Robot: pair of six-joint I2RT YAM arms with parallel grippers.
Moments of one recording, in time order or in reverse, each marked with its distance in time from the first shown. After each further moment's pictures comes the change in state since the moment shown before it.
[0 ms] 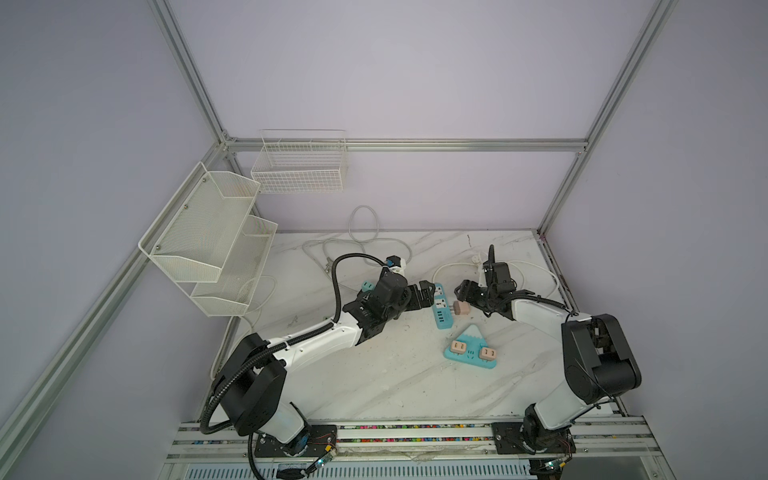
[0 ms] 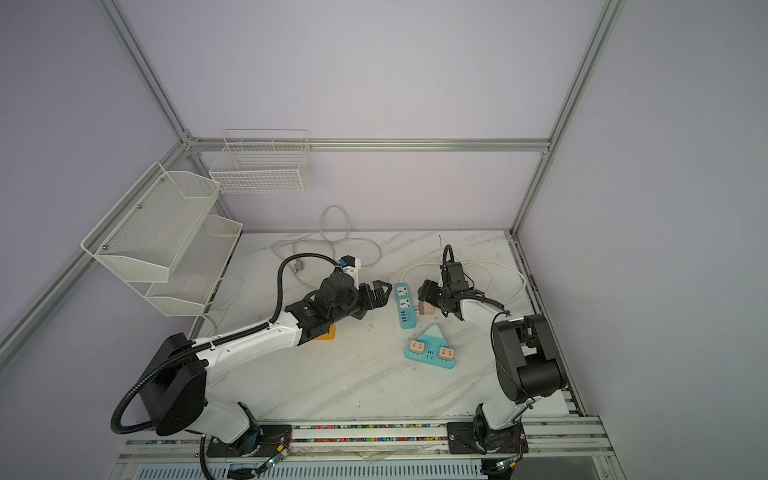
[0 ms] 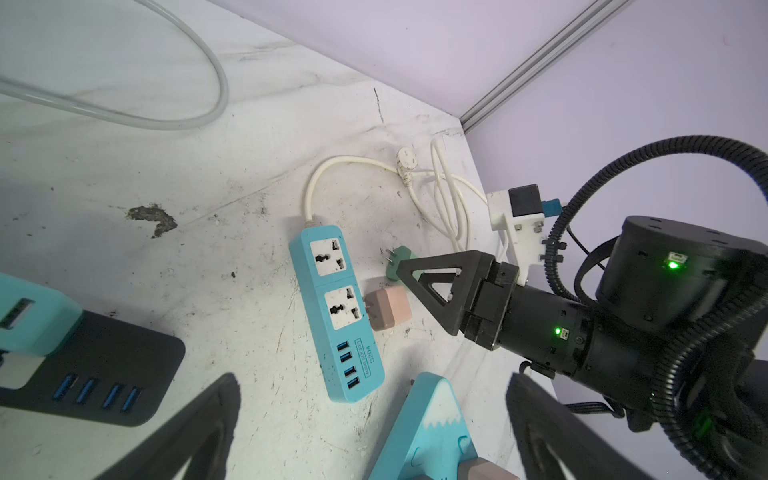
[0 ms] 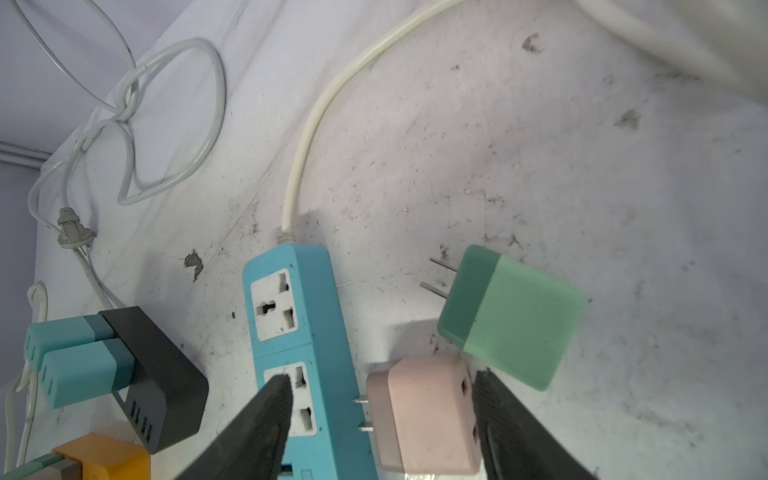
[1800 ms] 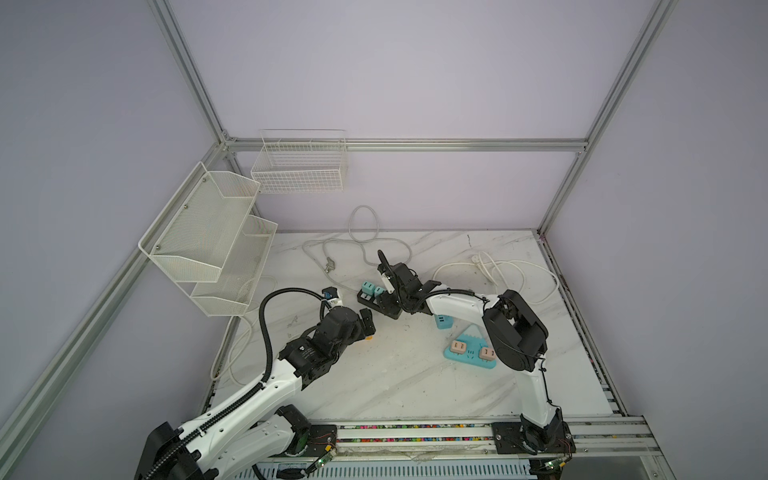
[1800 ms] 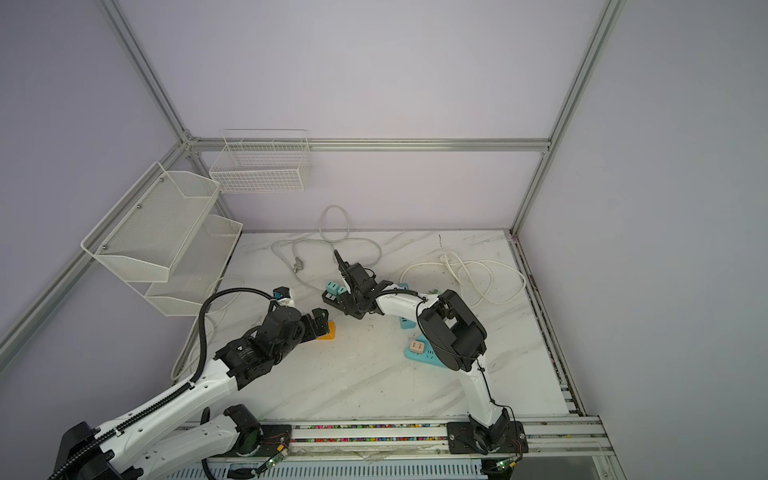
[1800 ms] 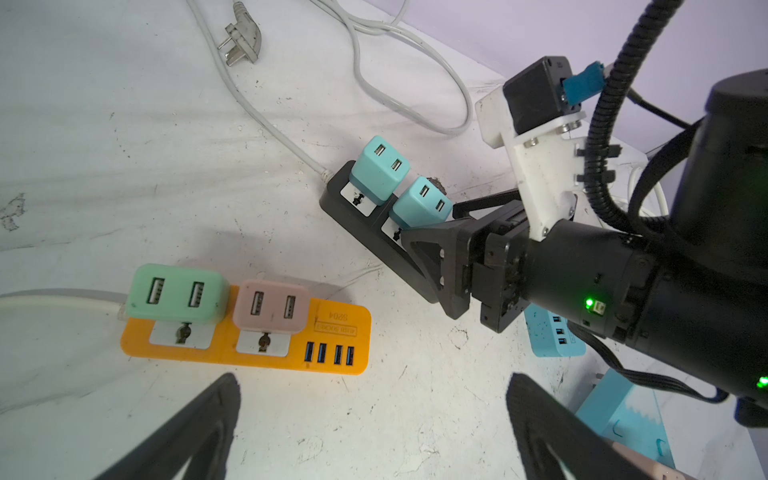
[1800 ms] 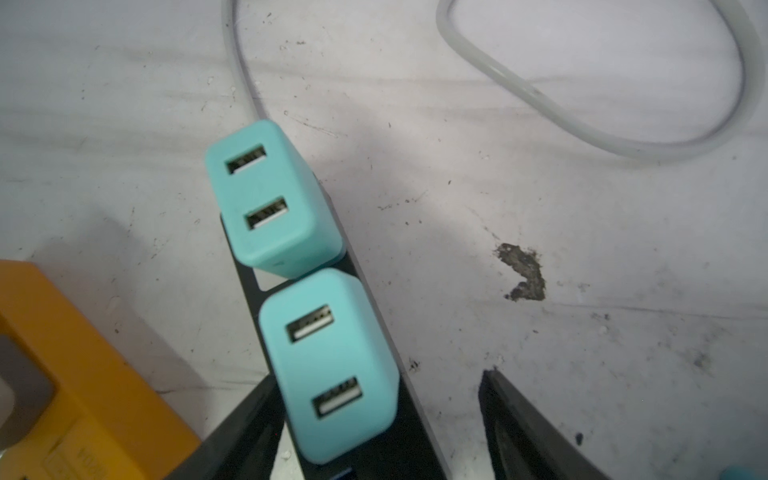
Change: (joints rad) left arm 0.108 -0.546 -0.364 -0.393 -0.271 -0.011; right arm 0.564 0.499 0.582 -0.098 0.225 -0.443
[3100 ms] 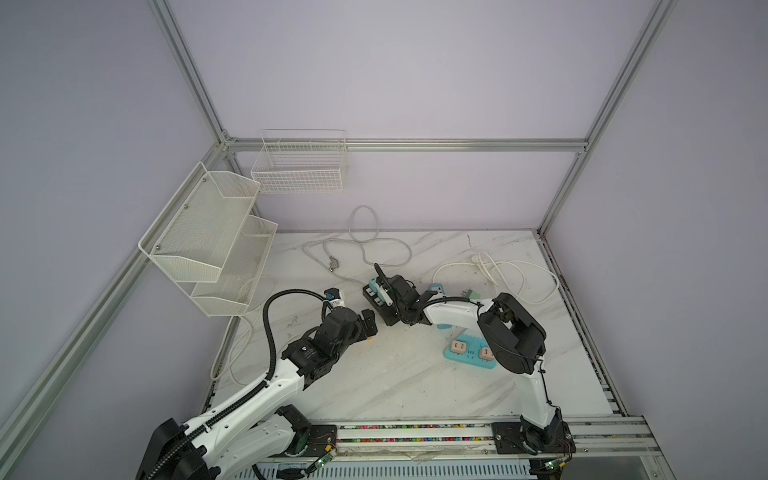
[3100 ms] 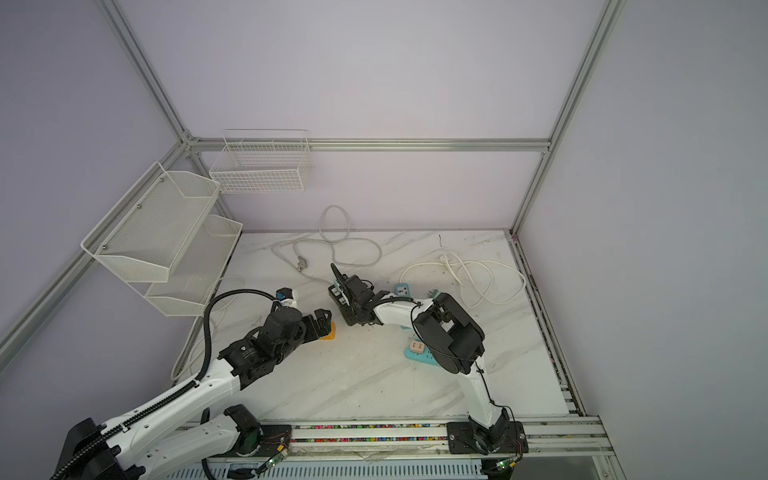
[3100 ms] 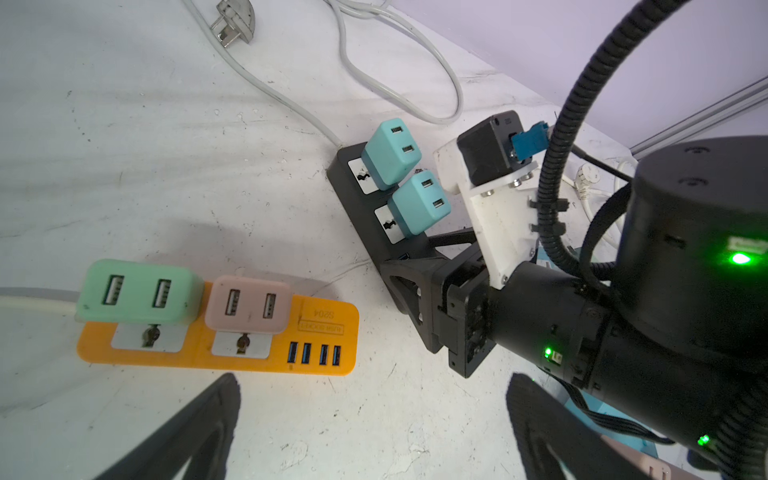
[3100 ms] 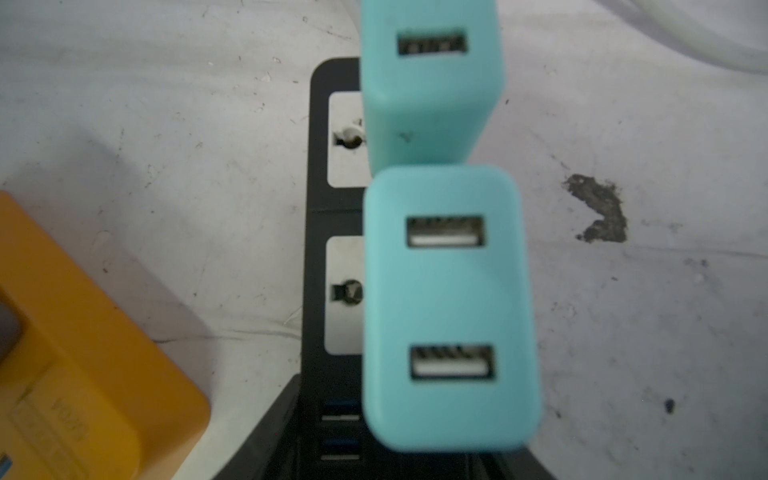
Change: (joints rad) left arm 0.013 0.011 -0.031 0.062 0.055 0.000; right arm 0.035 -0.006 -0.096 0.034 0.027 0.052
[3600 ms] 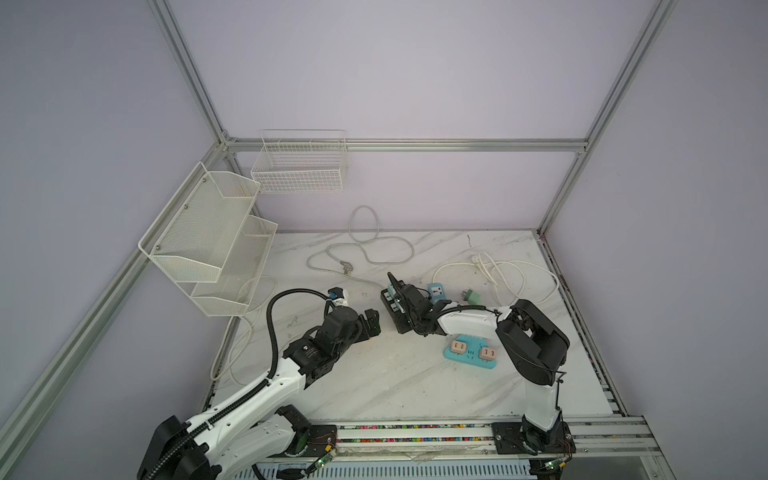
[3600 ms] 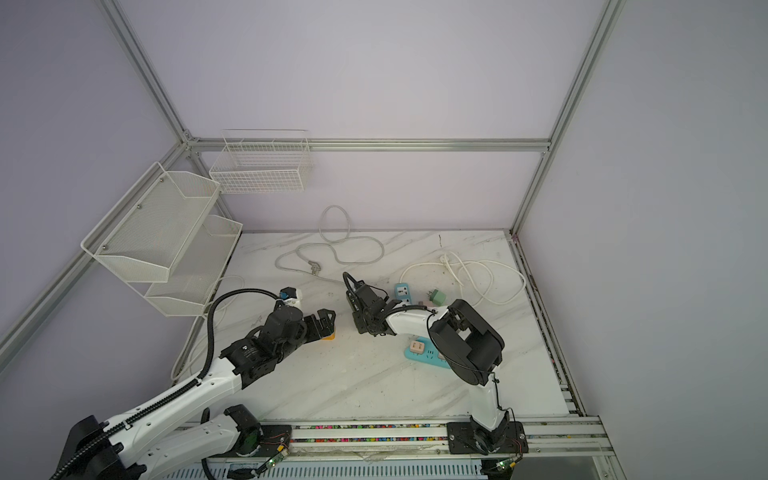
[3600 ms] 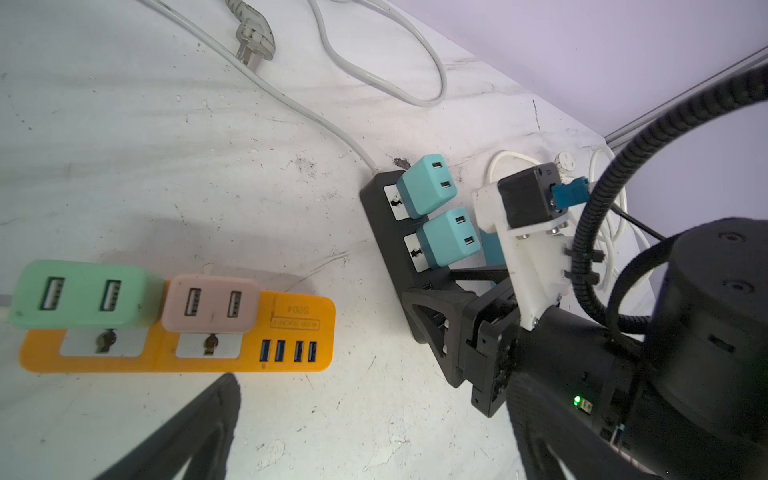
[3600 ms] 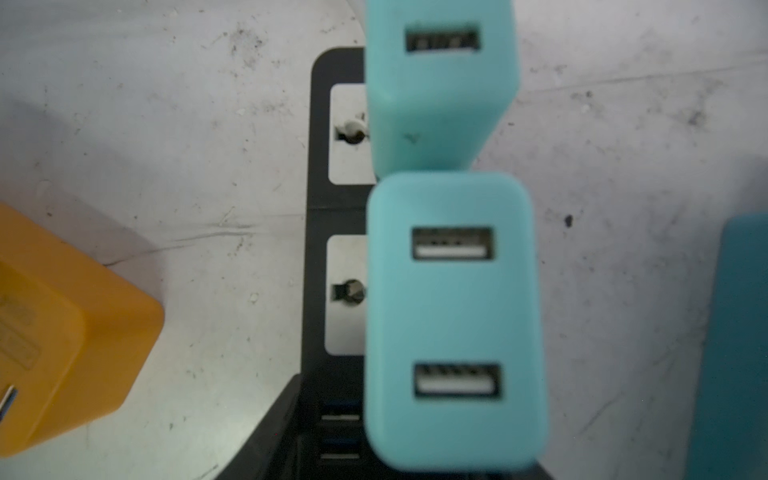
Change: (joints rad) left arm 0.000 0.029 0.000 0.037 0.074 0.003; right arm 0.003 -0.168 -0.228 0.006 0.082 0.167
